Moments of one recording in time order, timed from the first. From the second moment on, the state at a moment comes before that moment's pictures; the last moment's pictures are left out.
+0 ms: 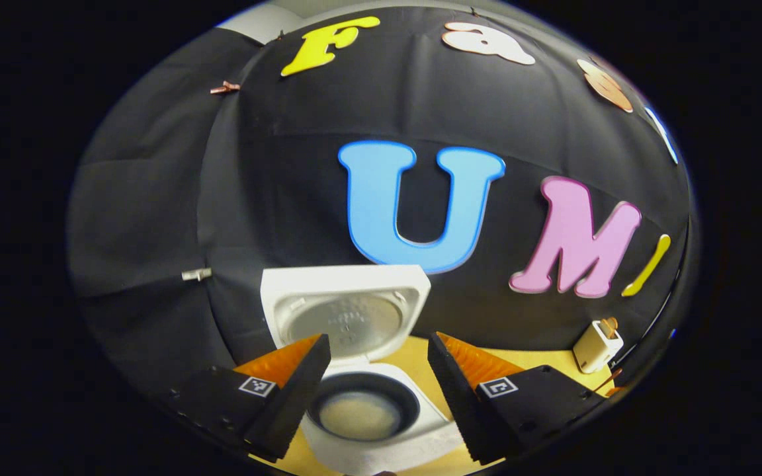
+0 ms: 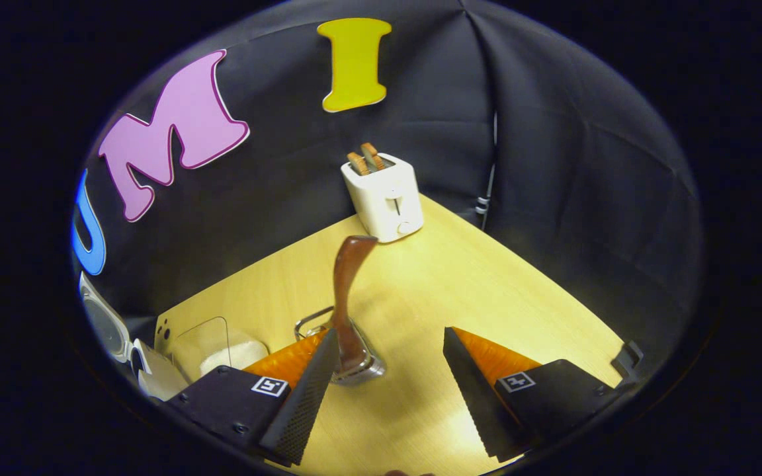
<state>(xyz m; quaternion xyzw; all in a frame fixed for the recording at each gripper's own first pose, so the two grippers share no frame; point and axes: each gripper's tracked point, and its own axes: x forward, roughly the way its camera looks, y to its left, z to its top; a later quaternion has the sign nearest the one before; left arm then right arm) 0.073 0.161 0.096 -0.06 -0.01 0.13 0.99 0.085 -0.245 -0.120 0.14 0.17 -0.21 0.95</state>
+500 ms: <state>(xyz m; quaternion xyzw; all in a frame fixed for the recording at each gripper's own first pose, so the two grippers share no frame) 0.173 0.249 0.149 -0.04 0.00 0.11 0.99 0.016 -0.242 -0.079 0.09 0.12 -0.28 0.95</state>
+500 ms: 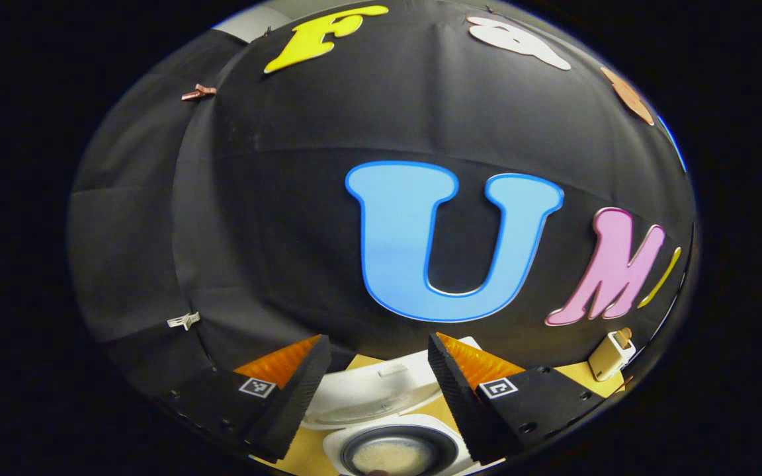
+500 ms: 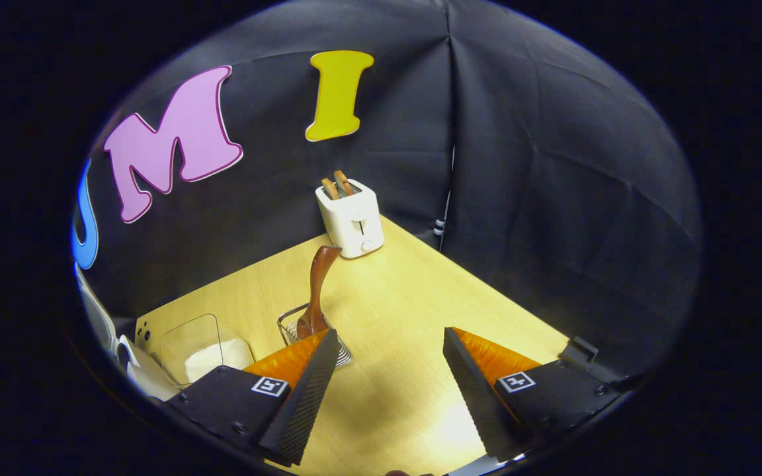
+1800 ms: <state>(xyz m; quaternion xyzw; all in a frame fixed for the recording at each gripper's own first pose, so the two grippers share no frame) 0.157 0.170 0.009 -0.21 0.21 -0.03 0.95 -0.024 -0.151 -0.110 0.10 0.13 -0.25 0.95</state>
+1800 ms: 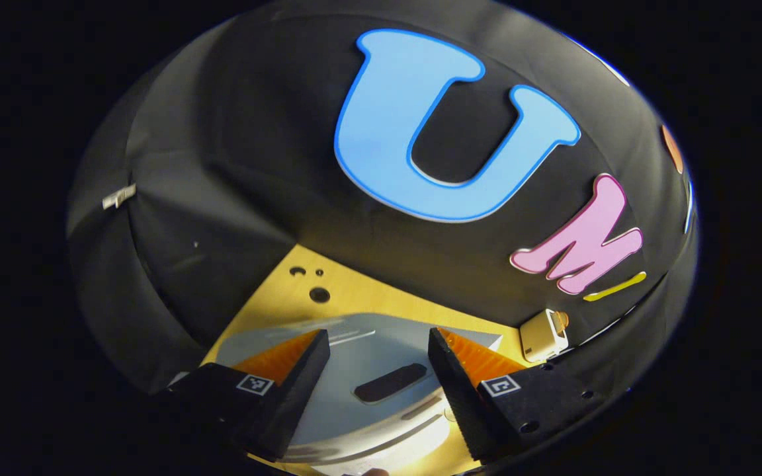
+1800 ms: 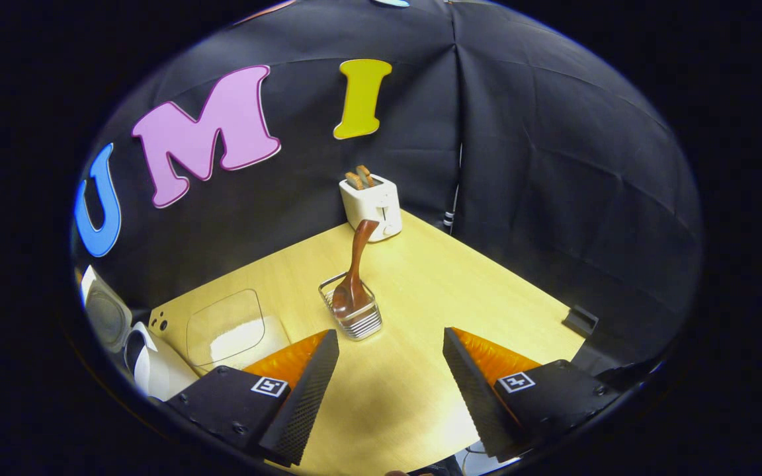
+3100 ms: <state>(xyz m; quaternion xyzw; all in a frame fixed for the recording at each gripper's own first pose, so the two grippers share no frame) 0.122 0.116 -0.130 -0.01 0.17 0.11 0.98 0.033 -0.108 -0.153 -0.02 0.22 -0.04 0.98</state>
